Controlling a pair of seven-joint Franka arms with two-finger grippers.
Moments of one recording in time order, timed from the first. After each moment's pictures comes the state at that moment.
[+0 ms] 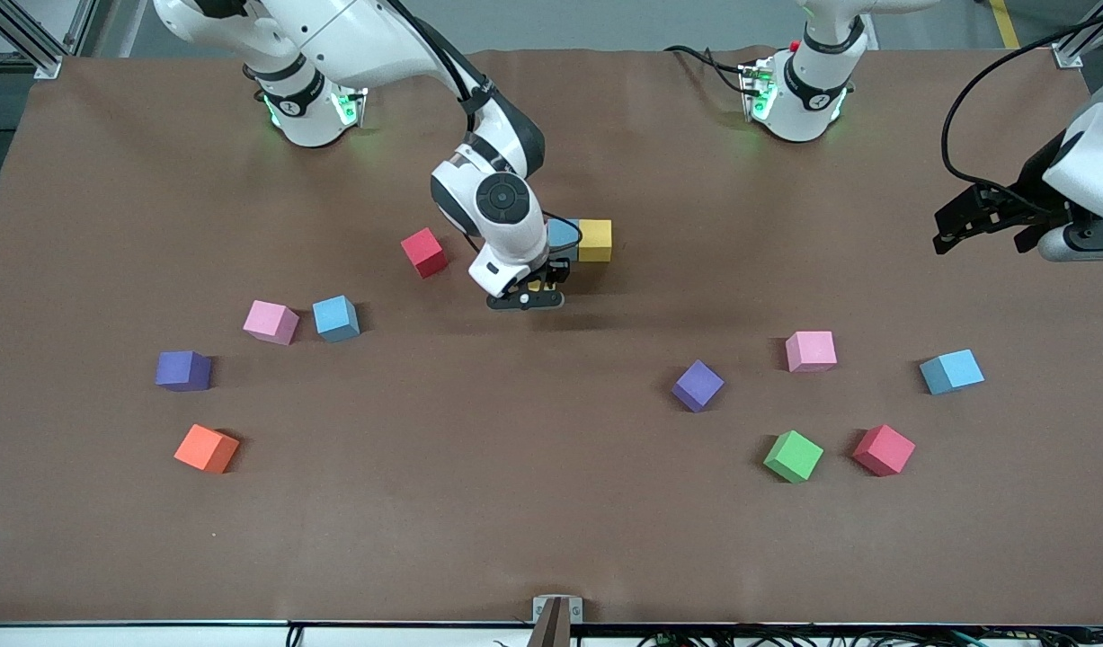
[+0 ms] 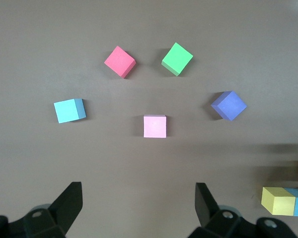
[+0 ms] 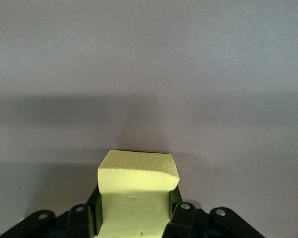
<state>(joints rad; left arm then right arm) -0.02 -0.03 -0.06 -1.62 -0.01 1.64 -0.09 0.68 0.58 0.15 -1.81 0.02 2.37 0.76</state>
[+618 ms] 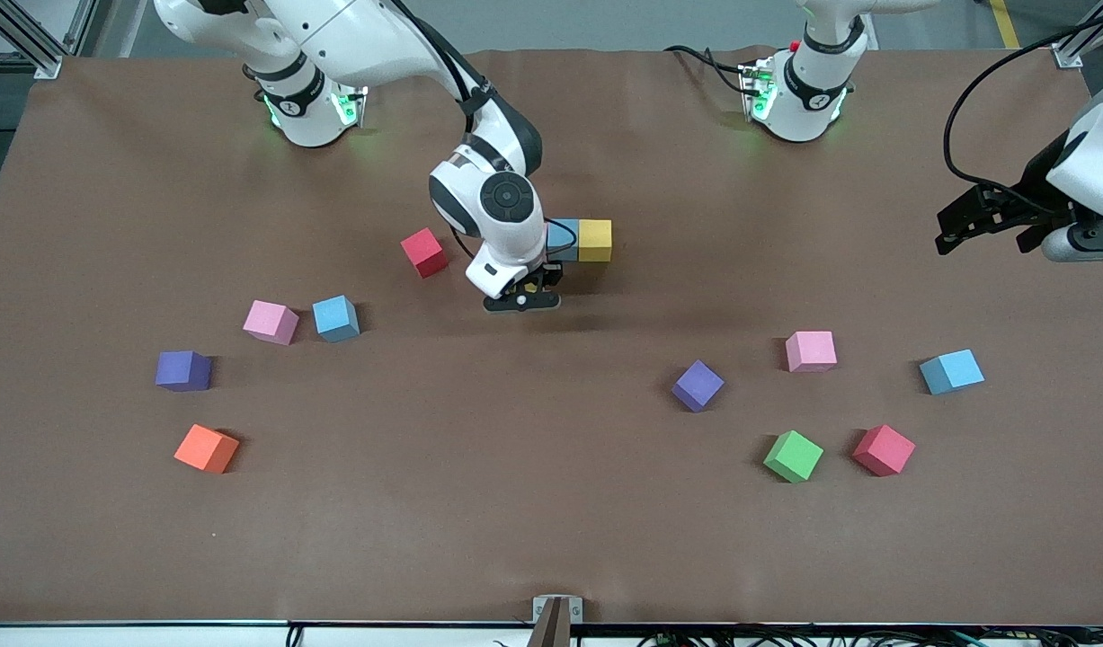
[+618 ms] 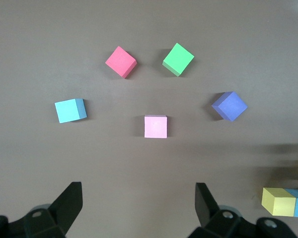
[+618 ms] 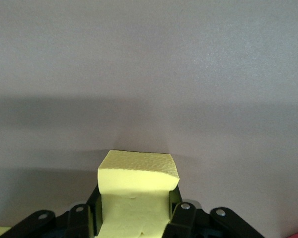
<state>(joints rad) -0.02 -0.03 -0.06 -1.62 -0.01 1.64 -0.09 0.71 0.58 0.11 -1.81 -0.03 2.35 0.76</state>
